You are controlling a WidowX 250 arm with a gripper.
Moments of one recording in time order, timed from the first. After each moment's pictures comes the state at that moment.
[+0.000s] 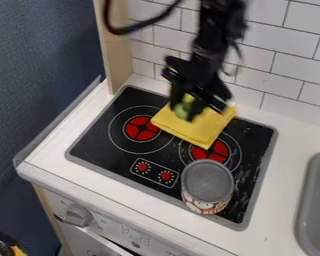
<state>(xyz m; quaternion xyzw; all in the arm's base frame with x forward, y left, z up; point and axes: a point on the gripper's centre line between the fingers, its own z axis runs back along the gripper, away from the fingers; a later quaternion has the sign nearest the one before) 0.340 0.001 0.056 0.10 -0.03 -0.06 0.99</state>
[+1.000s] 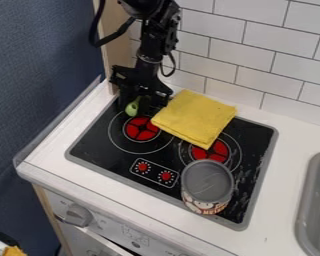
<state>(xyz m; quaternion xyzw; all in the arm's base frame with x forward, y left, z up) 0.369 0.092 -0.013 0.14 0.03 0.09 0.99</state>
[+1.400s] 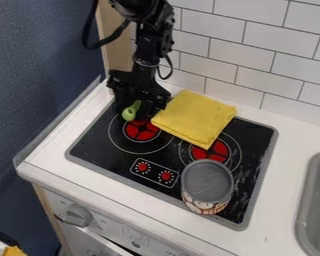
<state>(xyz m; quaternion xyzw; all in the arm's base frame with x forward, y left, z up) 0.358 0.089 -0.016 0.11 0.03 0.11 0.99</state>
